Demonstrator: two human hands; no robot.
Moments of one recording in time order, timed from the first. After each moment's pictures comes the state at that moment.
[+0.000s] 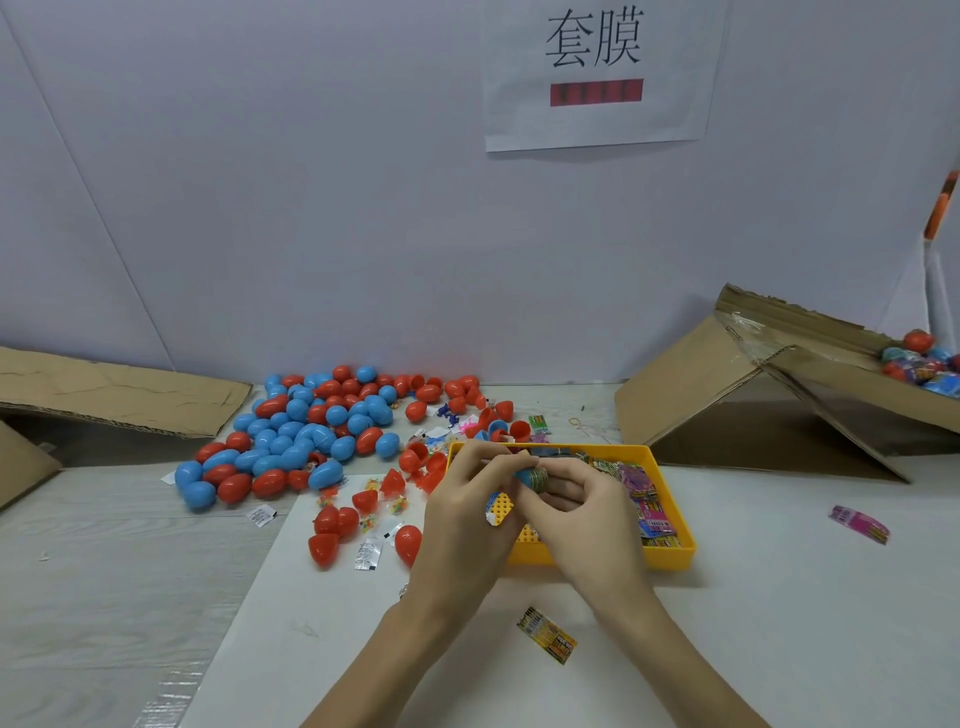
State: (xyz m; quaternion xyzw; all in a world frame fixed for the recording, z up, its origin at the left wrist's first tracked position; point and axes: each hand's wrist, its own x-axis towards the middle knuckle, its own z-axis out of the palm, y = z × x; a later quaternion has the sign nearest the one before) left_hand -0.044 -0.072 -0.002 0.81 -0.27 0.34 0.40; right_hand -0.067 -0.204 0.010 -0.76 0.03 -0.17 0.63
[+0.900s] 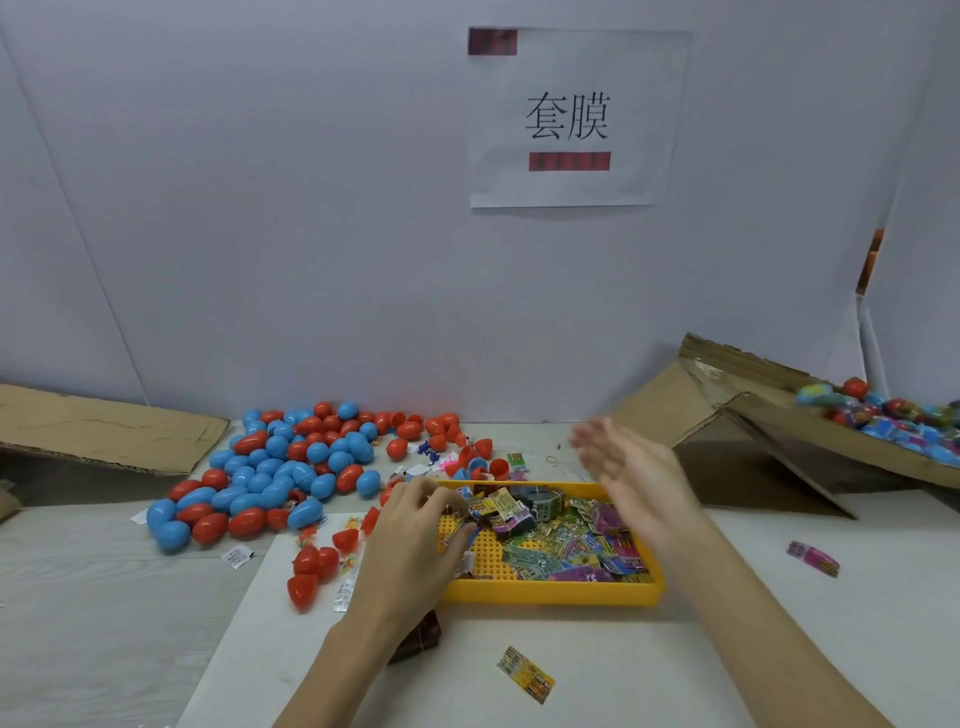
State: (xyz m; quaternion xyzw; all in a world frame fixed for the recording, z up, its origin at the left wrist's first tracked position) left_hand -0.011 -0.037 -0.018 0.90 -0.19 0.29 0.27; right_hand -0.007 -0.292 0.052 -0.48 0.07 -0.07 0.87
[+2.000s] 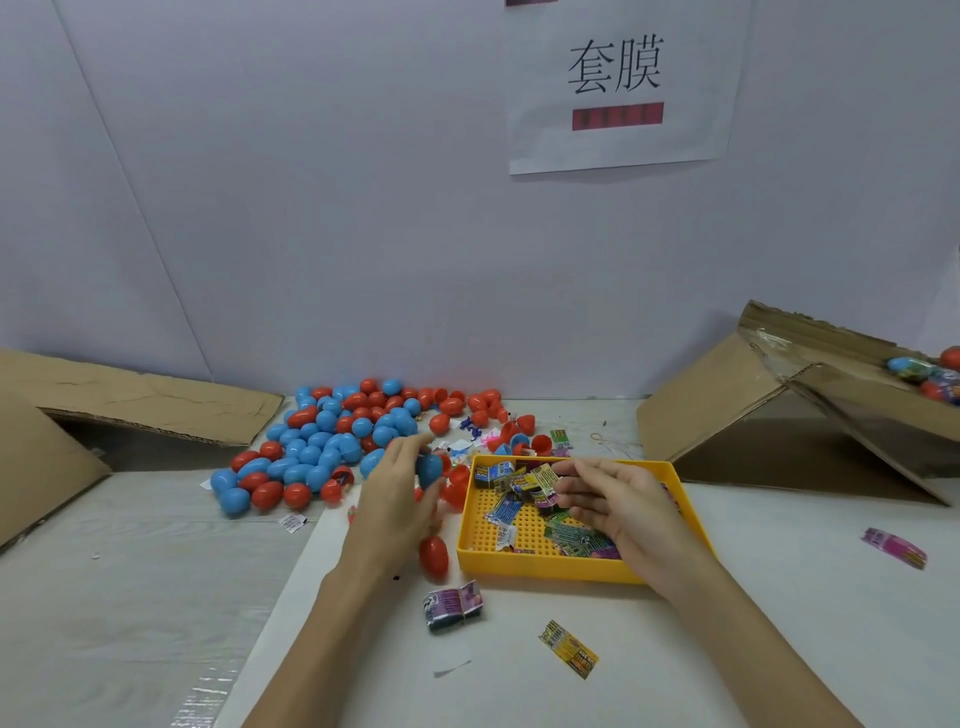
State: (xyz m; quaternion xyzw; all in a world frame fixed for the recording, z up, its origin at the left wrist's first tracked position) left_hand 0.007 0.014 -0.008 0.91 -0.11 0.25 0.32; right_hand -0.018 -0.247 0.004 -0.61 0.01 0.03 0.79
